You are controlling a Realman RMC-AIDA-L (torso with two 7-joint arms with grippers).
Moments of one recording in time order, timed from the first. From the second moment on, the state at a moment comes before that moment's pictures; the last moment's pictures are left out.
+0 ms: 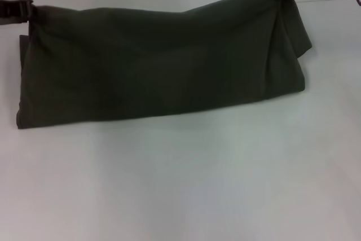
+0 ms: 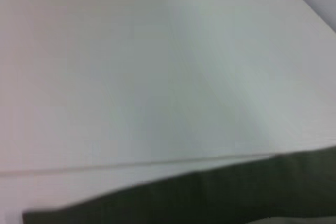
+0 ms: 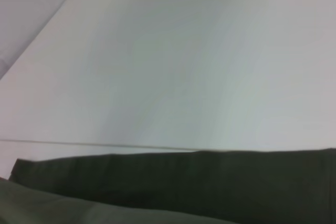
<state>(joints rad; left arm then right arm) -0.88 -2.01 0.62 0.86 2.58 1.17 -2.48 0.81 1.93 -0.69 -0.88 -2.43 -1.26 2.48</state>
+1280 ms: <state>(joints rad) -0.84 -2.11 0.89 0.79 2.59 0.67 -2.45 0.82 2.02 -0.76 -0.72 -2.41 -0.76 2.41</state>
